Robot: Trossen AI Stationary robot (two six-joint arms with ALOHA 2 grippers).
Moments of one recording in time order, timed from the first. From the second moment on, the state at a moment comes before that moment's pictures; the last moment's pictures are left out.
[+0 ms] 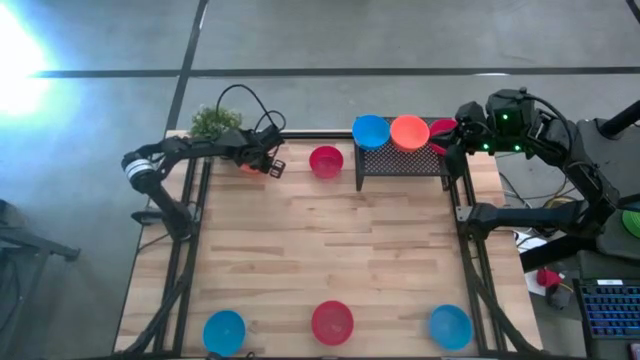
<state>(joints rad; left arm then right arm) 0.65 1.61 1.01 -0.66 -0.29 -0.47 -0.55 0.94 1.48 -1.14 -0.09 0.16</state>
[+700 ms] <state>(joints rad) 0.65 1.69 1.01 -0.65 -0.29 -0.44 -0.55 0.94 1.48 -1.14 -0.09 0.16</state>
